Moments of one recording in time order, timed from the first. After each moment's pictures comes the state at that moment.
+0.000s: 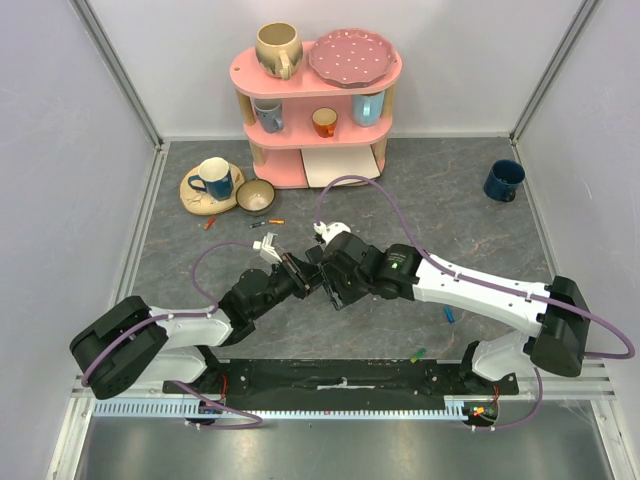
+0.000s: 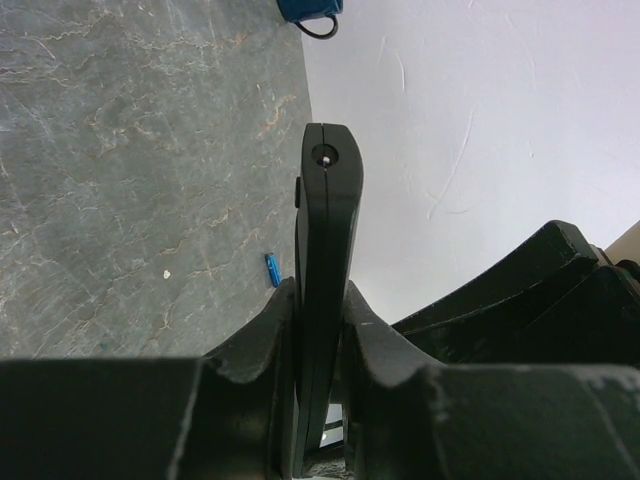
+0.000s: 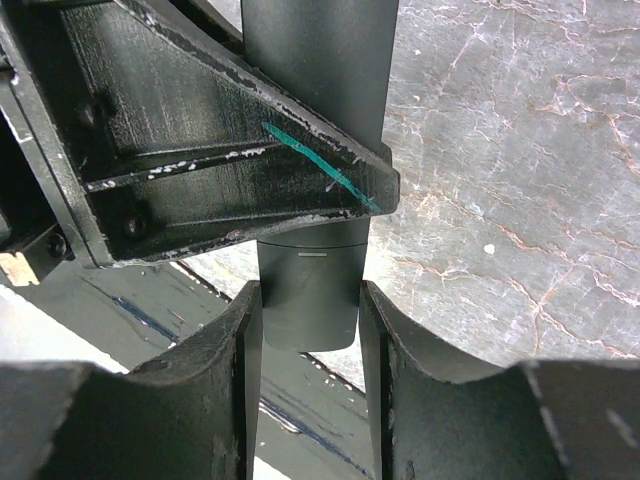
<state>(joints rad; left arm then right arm) -0.85 1.25 0.22 0.96 0.02 -1.30 1.08 1.43 1.17 -0.71 0.15 0.49</state>
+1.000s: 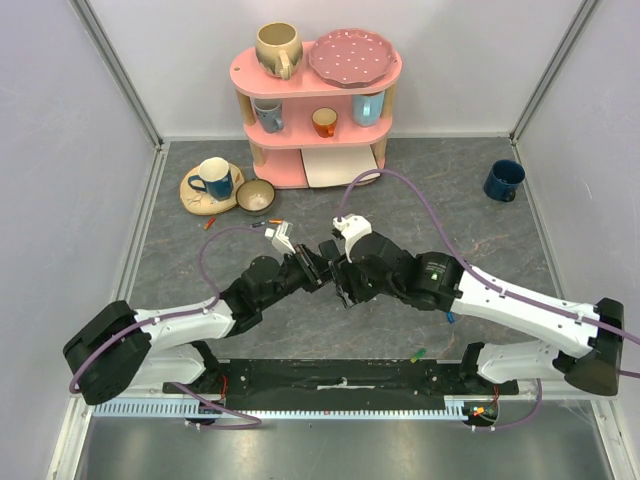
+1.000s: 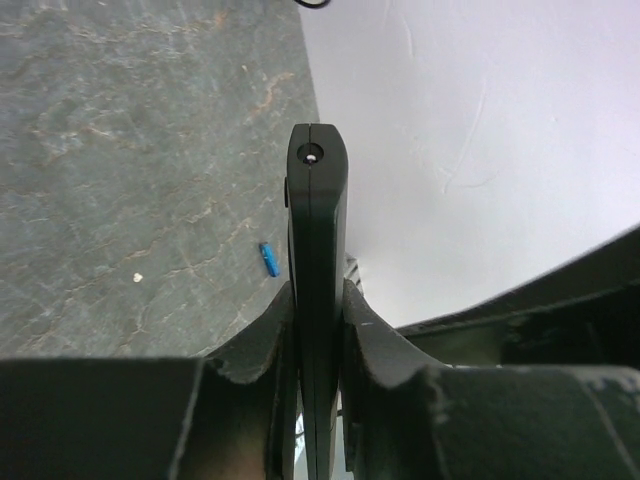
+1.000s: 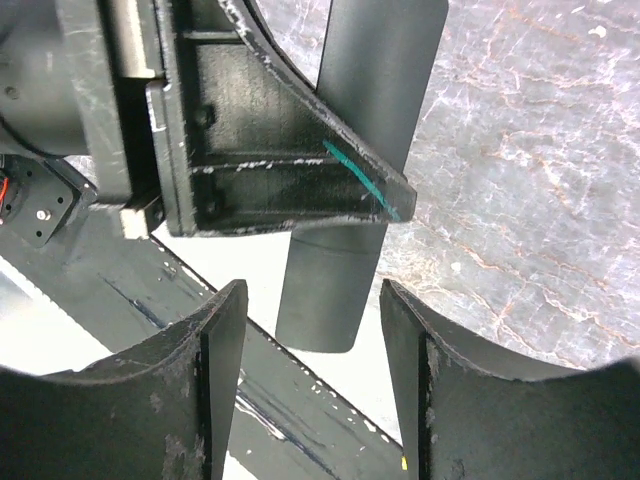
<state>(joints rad) -0.89 1.20 0.38 0.72 0.04 -1.21 1.11 1.23 1.13 -0.68 0.21 0.43</state>
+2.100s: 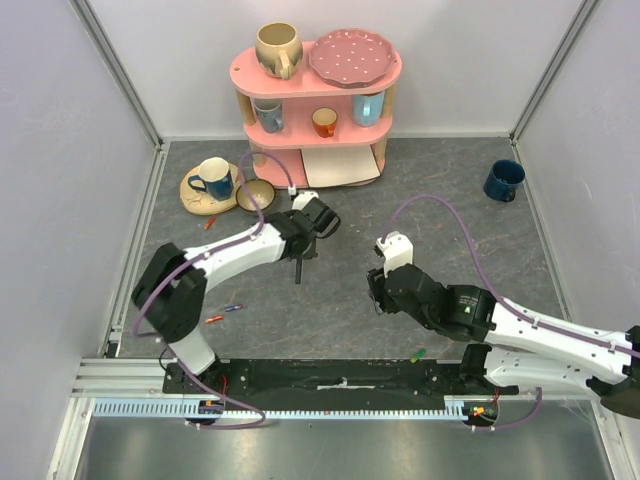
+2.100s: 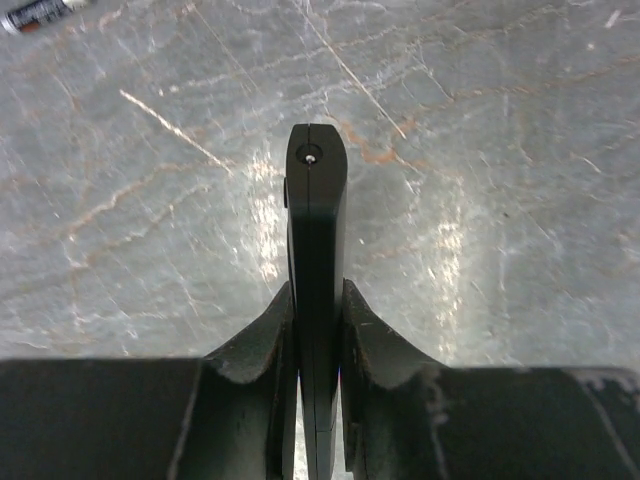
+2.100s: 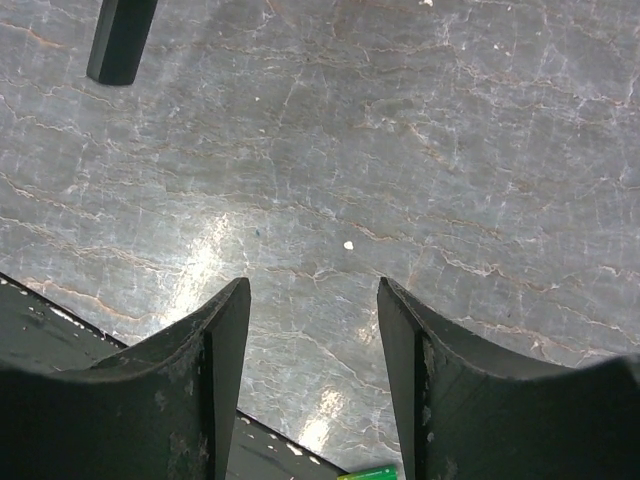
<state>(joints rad) -0.78 1.63 1.14 -0.59 -0.44 -0.63 1.14 0.92 0.78 -0.57 0.50 0.45</state>
